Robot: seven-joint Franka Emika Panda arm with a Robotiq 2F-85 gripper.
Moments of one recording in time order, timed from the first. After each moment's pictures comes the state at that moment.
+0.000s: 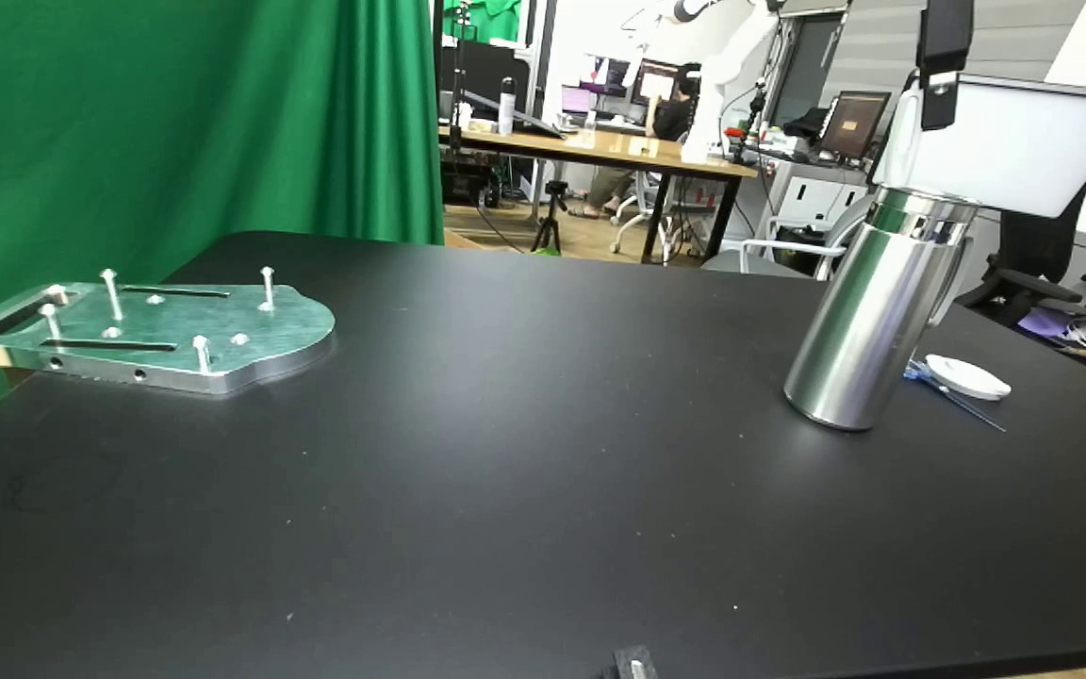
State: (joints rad) arm -0.01 -0.02 -0.02 -2.13 -0.25 1.90 -0.78
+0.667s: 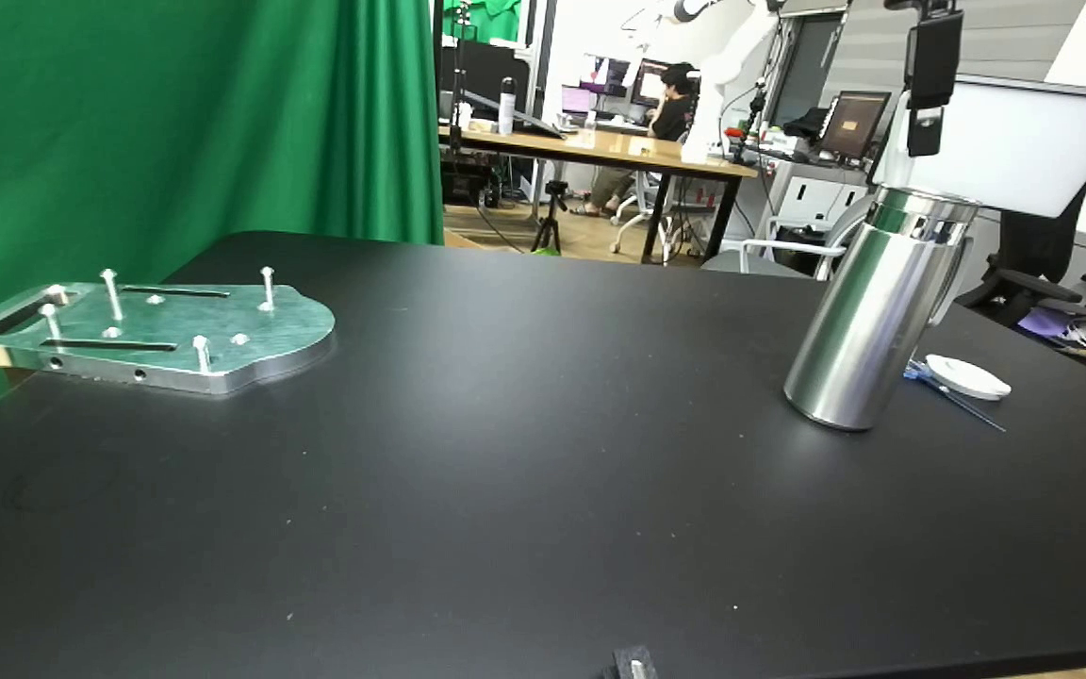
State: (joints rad) arm -0.01 -0.02 -0.02 -2.17 -0.29 1.99 -0.78
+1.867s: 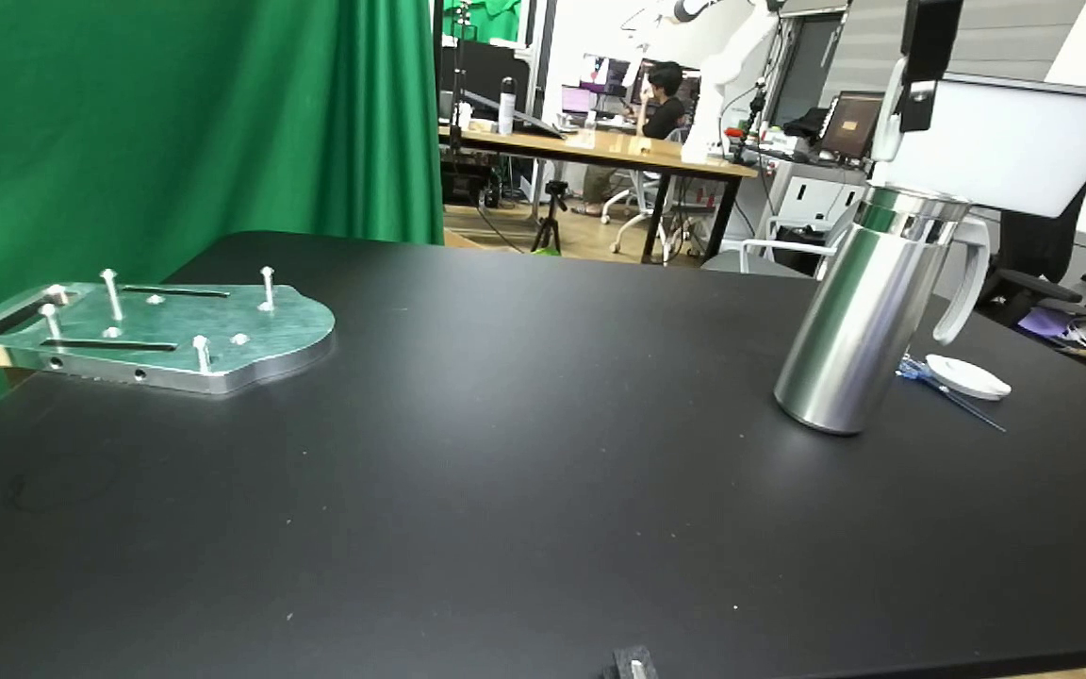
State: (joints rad) arm 0.00 -0.09 0.00 -2.18 -0.22 1.96 -0.83
